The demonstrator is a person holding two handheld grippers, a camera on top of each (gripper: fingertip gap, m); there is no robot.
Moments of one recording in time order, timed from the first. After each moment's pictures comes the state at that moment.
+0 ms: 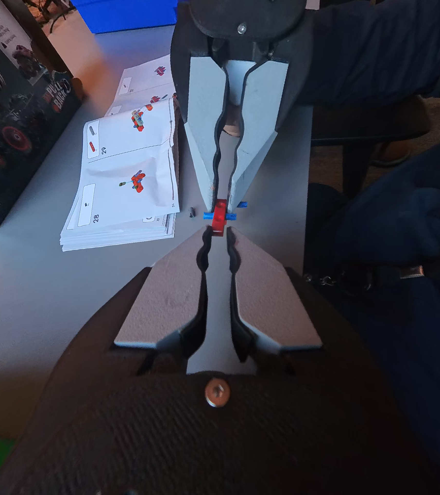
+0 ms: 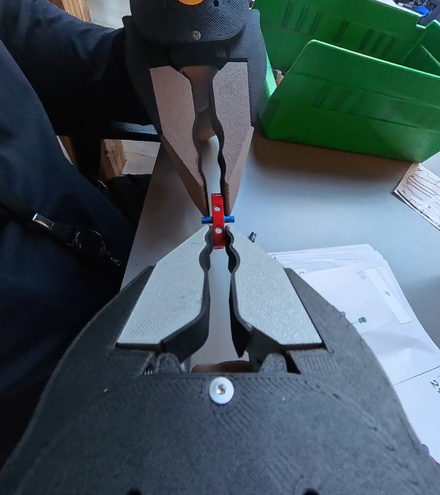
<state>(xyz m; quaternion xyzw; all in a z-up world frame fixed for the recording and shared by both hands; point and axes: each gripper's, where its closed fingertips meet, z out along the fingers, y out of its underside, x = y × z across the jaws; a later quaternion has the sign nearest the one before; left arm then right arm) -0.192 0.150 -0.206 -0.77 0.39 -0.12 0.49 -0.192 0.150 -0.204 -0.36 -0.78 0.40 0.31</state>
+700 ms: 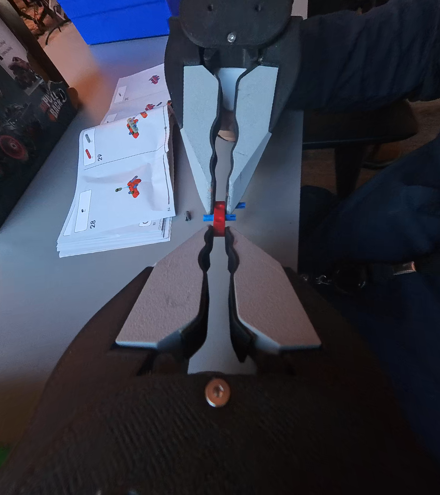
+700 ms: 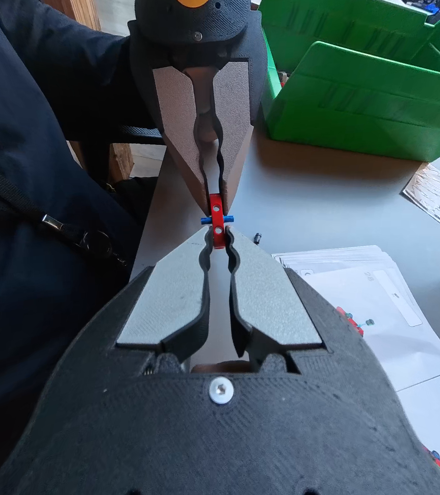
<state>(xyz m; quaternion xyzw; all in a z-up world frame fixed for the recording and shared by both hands) -0.189 0.146 -0.203 -0.76 0.40 -0.13 0.49 -0.190 0.148 -0.203 -0.36 -0.78 0.41 0.30</state>
